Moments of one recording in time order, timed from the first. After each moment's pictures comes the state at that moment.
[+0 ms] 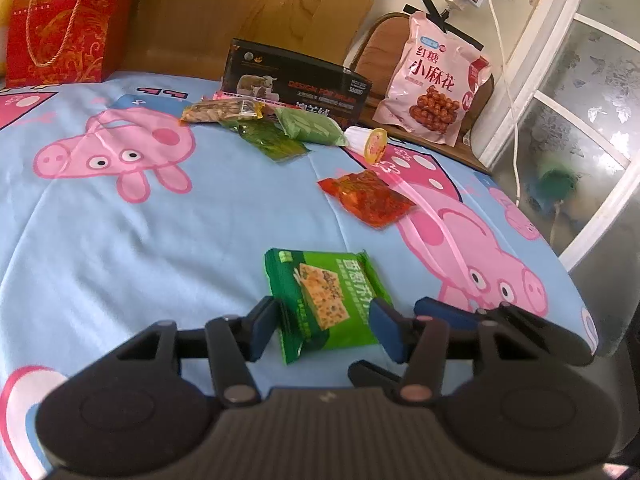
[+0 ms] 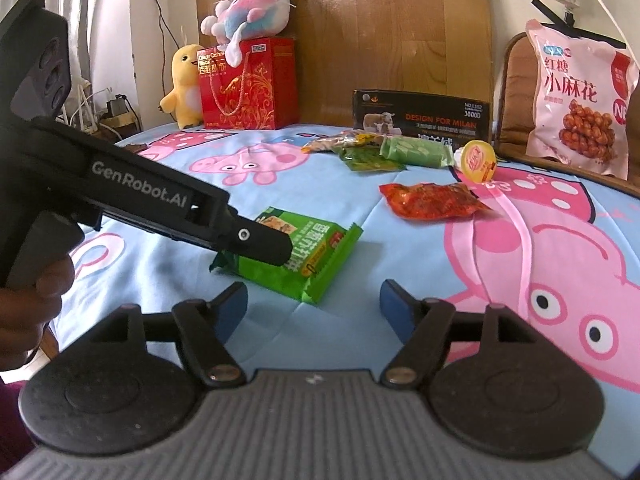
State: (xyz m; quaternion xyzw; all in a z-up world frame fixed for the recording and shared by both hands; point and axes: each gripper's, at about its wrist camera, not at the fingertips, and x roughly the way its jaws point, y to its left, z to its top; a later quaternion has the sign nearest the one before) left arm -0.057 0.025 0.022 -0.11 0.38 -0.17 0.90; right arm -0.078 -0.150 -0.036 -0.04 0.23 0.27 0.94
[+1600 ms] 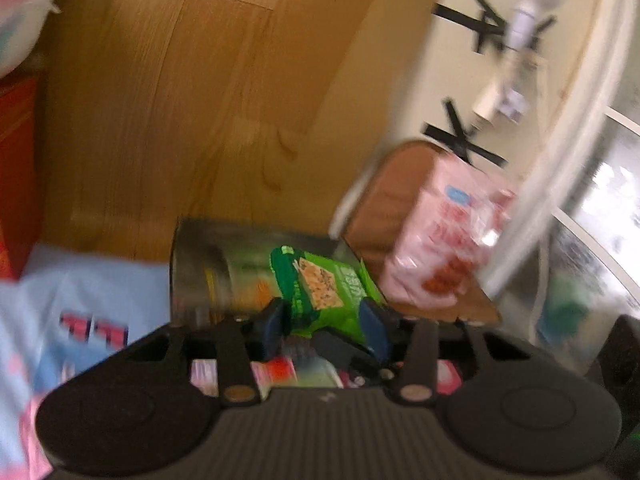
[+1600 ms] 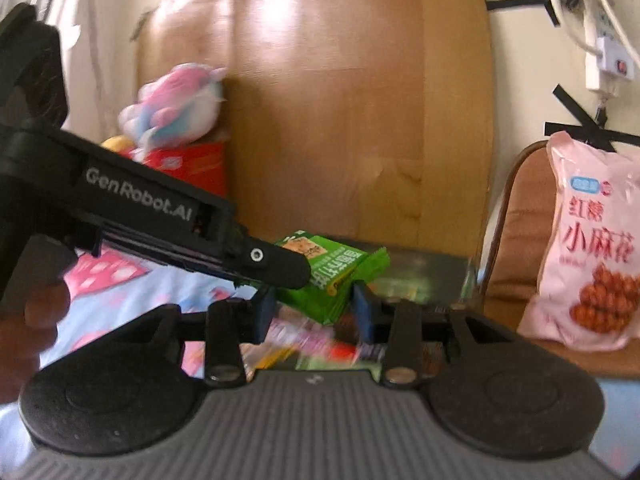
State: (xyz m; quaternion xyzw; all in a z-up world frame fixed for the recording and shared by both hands) left arm 0.199 0.025 0.124 -0.13 0.31 -0.19 0.92; right arm 0.152 -0.140 0.071 -0.01 0.15 0.24 0.96
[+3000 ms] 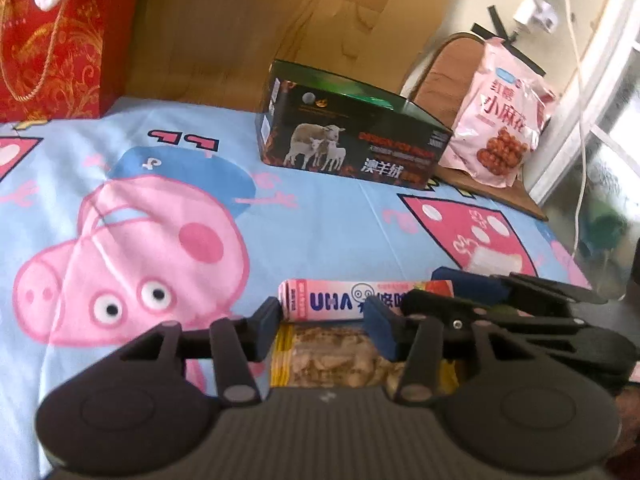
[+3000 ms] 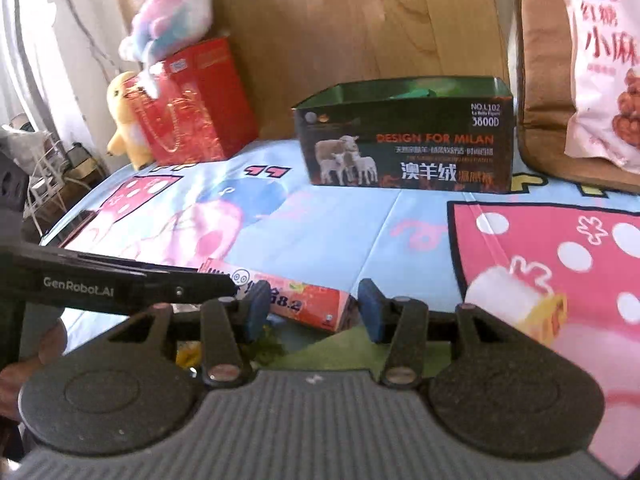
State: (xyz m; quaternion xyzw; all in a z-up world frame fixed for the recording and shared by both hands) left arm 0.084 0.068 0.019 -0.11 0.38 -0.14 0.91; right arm 0.091 -0.146 -0.002 0.03 0.29 0.29 0.91
